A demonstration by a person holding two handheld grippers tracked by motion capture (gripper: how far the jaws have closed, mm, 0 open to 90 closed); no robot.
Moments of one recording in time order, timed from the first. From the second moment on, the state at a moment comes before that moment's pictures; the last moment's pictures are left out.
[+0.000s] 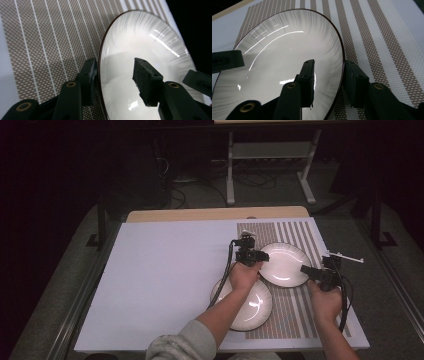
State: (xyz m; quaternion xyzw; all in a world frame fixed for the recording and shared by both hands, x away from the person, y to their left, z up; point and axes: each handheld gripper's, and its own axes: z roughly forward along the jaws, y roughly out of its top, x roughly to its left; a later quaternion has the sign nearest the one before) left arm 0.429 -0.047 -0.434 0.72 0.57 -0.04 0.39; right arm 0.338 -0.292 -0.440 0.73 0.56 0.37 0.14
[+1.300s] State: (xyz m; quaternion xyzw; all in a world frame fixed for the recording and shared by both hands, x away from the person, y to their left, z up) left arm 0.394 0.083 -0.374 0.82 0.33 -0.04 0.47; right arm 0.298 -0.237 -0.410 0.48 0.73 0.46 0.15
